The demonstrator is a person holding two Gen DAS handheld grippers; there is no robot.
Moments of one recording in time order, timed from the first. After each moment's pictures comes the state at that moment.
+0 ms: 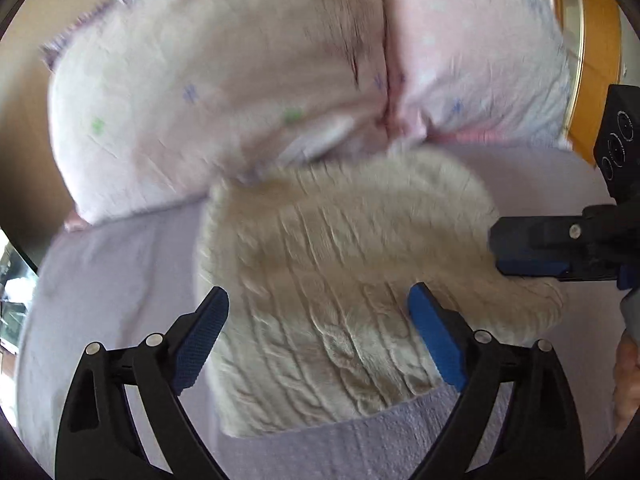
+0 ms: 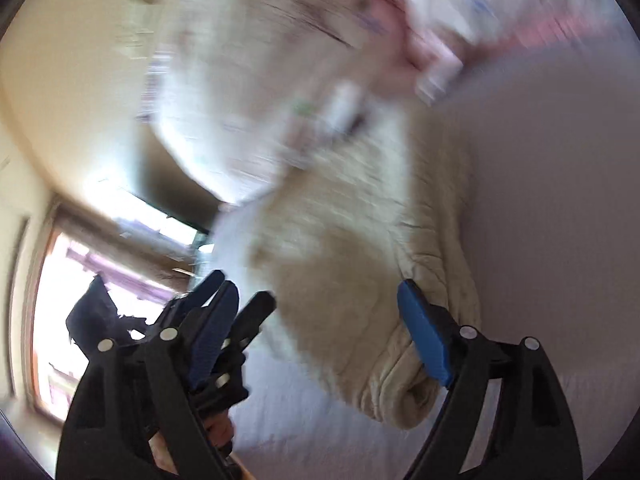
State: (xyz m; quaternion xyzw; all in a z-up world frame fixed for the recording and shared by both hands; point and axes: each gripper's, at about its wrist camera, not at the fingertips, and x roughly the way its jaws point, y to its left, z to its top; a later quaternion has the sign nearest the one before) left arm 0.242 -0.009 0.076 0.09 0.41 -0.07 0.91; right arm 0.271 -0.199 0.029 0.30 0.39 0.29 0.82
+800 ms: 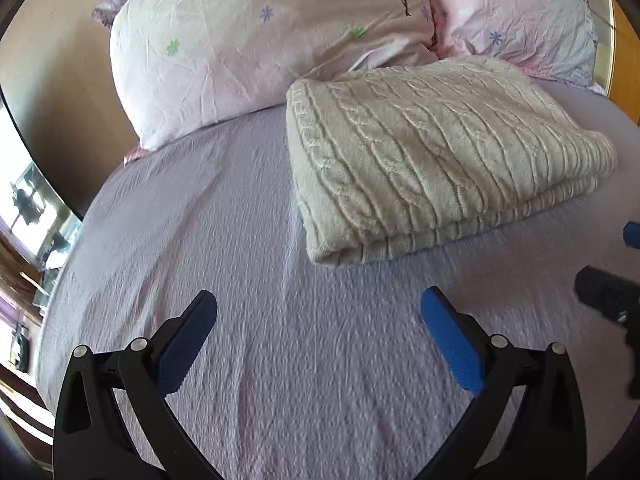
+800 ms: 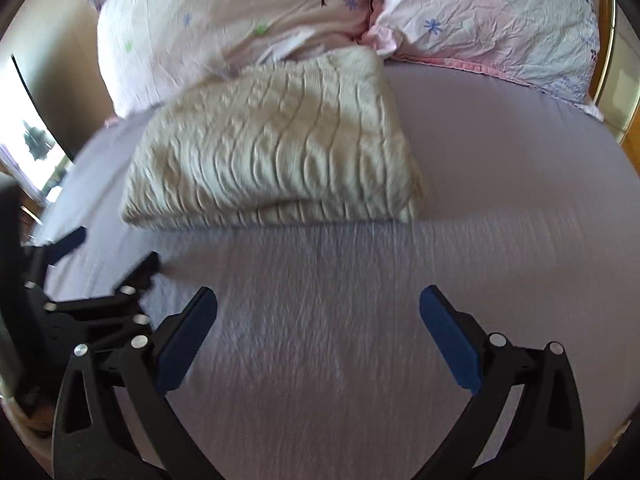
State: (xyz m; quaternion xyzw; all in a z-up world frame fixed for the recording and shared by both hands) left arm 0.156 0.039 0.043 0.12 0.42 0.02 0.90; right arm 0.163 -0.126 -0.004 0.03 0.40 0.04 0.92
